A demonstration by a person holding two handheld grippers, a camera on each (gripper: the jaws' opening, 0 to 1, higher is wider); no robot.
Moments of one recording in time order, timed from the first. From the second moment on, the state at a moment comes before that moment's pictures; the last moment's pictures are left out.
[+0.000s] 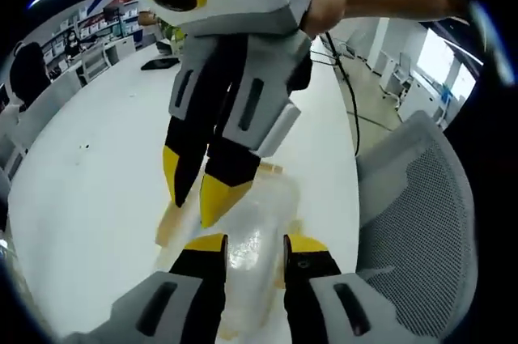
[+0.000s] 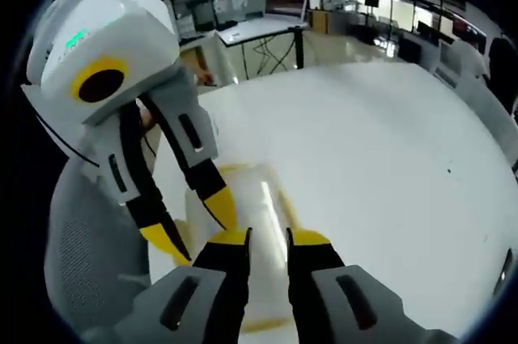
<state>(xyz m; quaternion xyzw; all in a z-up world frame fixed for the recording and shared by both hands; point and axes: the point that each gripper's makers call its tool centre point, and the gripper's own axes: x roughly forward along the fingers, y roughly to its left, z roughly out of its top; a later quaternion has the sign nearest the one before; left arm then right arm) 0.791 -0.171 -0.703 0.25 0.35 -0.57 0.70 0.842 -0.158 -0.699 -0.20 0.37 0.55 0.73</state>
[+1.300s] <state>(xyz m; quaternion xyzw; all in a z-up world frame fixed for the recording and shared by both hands) 0.780 -0.166 -0.723 0.43 0.21 -0.57 0.67 0.844 -0.155 -0.724 -0.23 0.44 0.60 0.63</state>
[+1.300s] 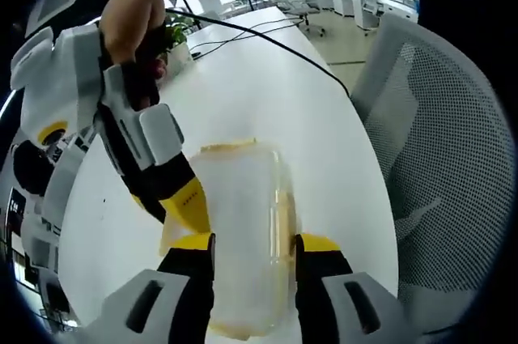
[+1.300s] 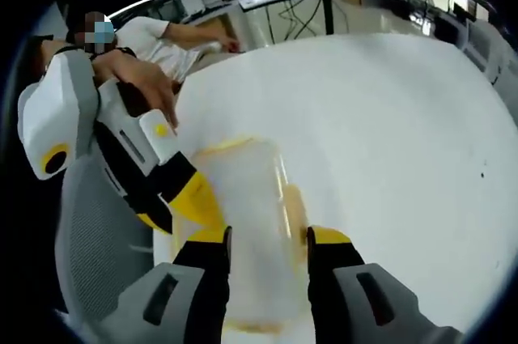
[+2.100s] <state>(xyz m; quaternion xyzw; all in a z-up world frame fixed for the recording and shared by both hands) 0.784 -0.168 -0.725 0.44 0.20 -0.57 0.66 0.843 -0.151 -0.728 -0.24 0.47 0.61 0.60</state>
